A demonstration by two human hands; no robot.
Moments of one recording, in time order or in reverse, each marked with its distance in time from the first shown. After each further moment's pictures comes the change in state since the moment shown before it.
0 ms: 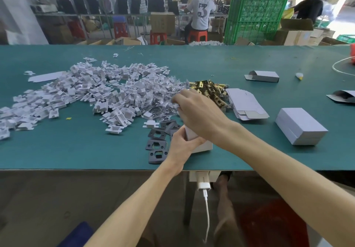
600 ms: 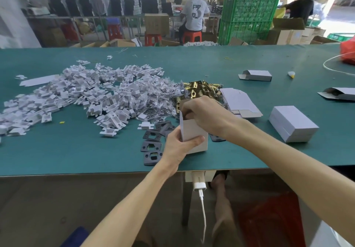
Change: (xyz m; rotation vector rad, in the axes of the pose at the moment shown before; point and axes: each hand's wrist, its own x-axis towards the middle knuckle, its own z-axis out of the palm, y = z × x) left_hand 0.002 -0.004 -0.001 -0.055 -0.001 -0.018; right_hand -0.012 0.037 -0.007 0.084 -0.234 0.132
